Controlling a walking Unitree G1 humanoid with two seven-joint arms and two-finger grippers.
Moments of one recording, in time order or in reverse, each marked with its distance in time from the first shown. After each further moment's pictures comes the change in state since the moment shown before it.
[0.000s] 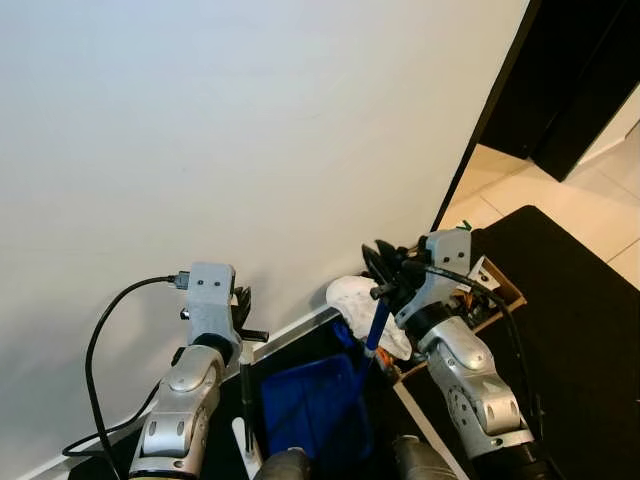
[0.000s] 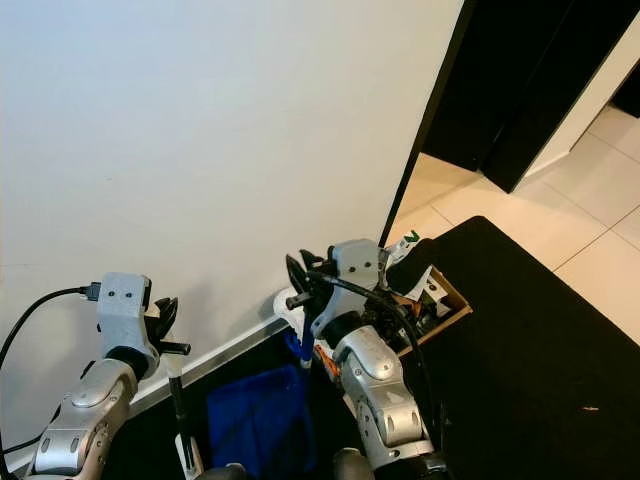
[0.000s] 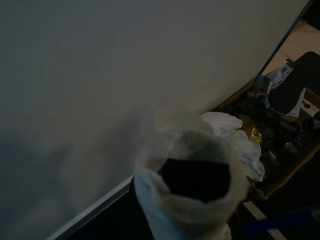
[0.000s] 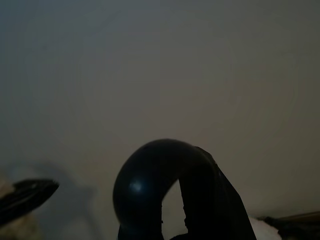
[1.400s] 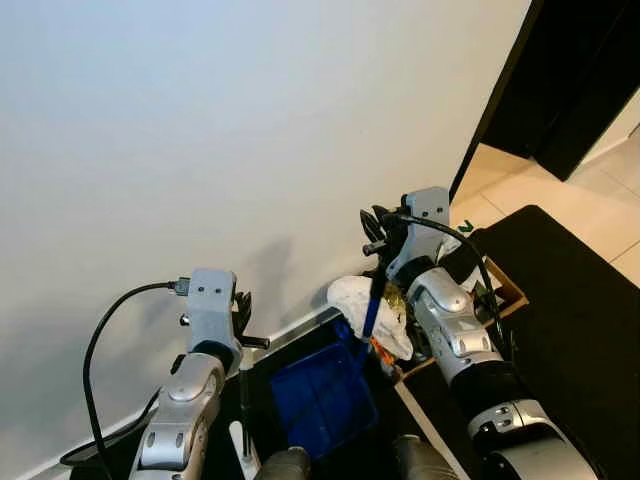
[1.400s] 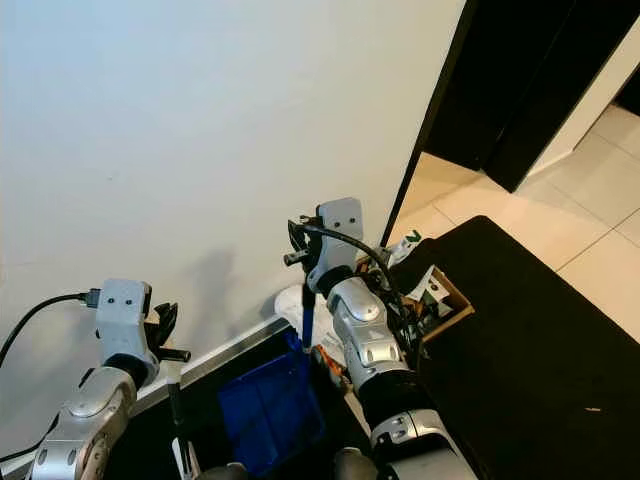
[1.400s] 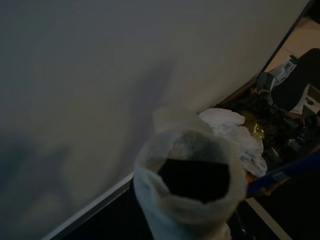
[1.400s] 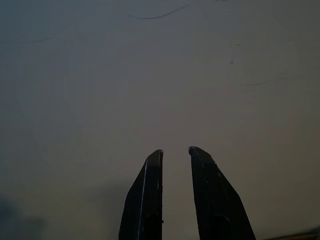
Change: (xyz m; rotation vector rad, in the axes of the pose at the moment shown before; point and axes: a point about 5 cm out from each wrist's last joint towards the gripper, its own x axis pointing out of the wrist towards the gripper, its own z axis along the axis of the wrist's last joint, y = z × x) left arm -0.009 -0.003 -0.004 0.005 0.010 0.012; right arm 0.052 -0.033 0.009 -0.114 -0.051 -0.082
